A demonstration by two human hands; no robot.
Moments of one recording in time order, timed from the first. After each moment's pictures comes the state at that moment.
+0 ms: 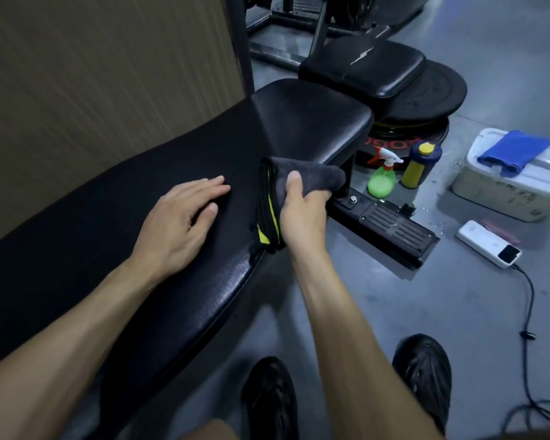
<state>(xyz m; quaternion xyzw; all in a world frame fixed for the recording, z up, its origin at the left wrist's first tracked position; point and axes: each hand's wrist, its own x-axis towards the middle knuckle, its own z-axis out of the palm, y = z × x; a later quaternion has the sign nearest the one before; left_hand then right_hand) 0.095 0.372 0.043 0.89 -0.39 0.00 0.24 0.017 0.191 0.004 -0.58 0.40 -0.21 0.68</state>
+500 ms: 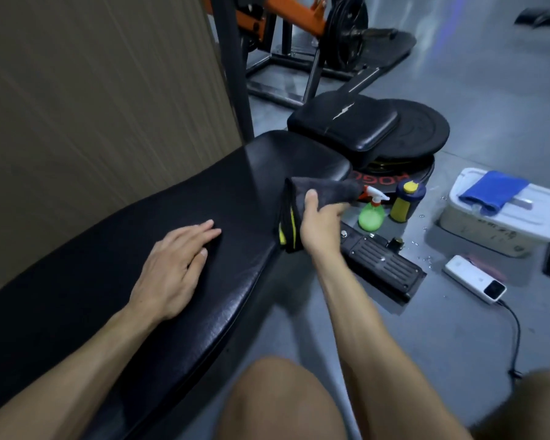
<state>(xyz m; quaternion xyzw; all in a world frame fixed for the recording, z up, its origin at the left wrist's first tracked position) 0.093 0.368 0.045 0.91 -0.37 0.01 0.18 0.032 0.111 0.029 -0.65 0.42 -0.17 0.61</state>
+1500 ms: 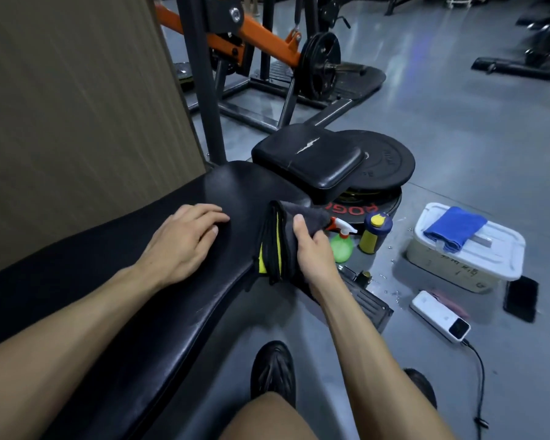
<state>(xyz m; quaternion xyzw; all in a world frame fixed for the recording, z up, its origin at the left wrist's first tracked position) 0.161 0.228 0.055 0.88 -0.44 0.01 0.15 0.028 0.022 0.006 -0.63 0.35 -0.16 0.67</state>
